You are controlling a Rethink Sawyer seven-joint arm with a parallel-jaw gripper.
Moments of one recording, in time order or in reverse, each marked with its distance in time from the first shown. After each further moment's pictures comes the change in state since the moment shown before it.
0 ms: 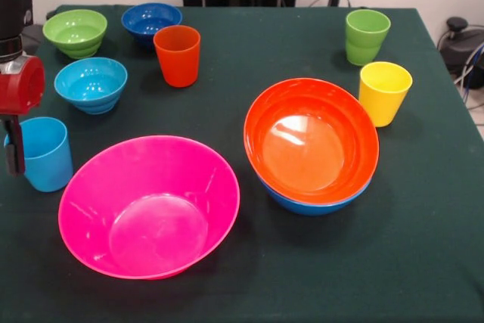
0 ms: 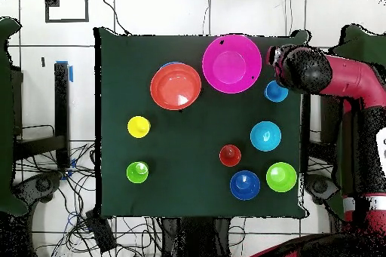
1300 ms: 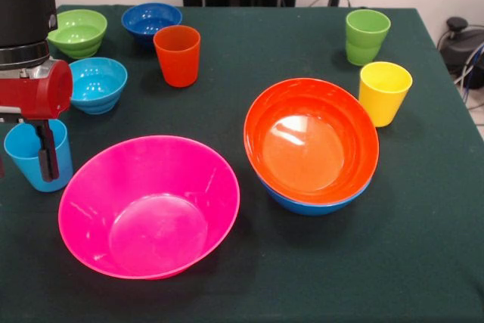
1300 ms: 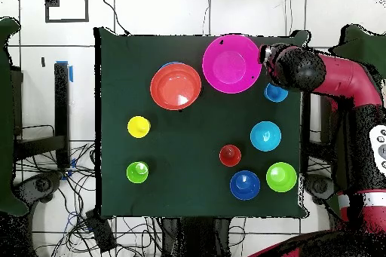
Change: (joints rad) arm -0.008 0.019 0.039 0.021 0.037 0.000 0.000
